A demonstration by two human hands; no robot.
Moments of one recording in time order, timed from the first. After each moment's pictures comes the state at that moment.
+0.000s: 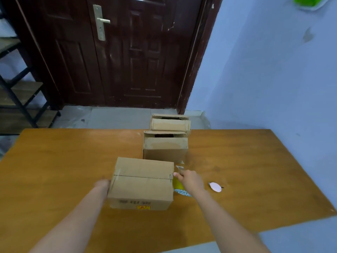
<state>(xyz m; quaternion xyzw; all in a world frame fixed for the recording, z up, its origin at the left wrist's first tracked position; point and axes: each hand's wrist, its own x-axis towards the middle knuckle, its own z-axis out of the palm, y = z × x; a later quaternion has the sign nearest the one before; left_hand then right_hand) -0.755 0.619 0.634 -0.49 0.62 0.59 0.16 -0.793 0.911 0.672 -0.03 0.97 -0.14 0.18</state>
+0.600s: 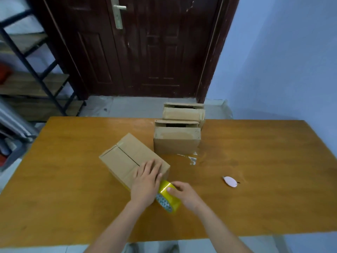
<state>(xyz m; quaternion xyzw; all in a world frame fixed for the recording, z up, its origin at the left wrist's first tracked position) -0.711 0.729 0.646 -0.07 0.98 0.17 0.01 -0.733 0.895 0.644 -0.02 0.72 -0.60 0.35</state>
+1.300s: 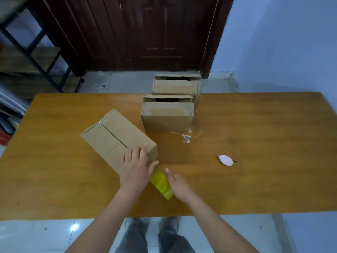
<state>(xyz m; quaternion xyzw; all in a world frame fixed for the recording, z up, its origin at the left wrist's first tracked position) -0.704 0.761 0.637 -0.08 0.99 0.02 -0.12 -0.724 0.921 0.596 -0.05 0.81 -0.45 0.37</state>
